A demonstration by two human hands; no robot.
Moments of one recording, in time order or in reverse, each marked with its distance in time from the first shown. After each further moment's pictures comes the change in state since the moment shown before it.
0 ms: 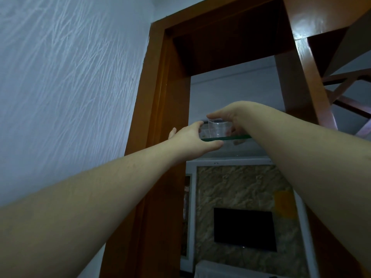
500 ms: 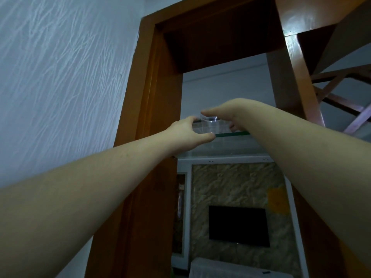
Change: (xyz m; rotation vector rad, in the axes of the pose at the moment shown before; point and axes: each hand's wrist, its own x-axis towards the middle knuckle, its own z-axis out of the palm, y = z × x) left_hand 0.029 -0.004 0.010 -0.125 -0.012 -0.031; right_hand -0.006 0.010 -0.014 -0.229 0.013 -0.188
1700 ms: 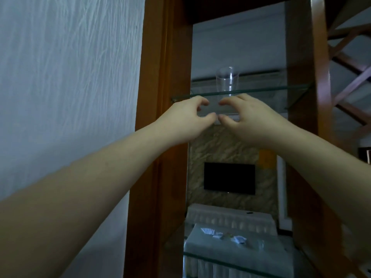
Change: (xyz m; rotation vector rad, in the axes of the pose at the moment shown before) left_hand -0.121 -0.016 -0.029 -0.041 -0.034 0.152; right_hand -0.143 0.046 0.061 -0.395 0.248 -0.486
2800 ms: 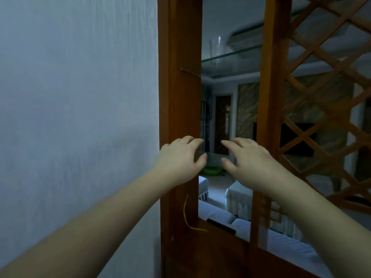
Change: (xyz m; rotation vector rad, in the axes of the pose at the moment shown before) left_hand -0.230 0.201 0.067 0.570 -0.216 -0.338; right_hand -0.261 0.059 -0.043 0.173 -0.374 -0.099
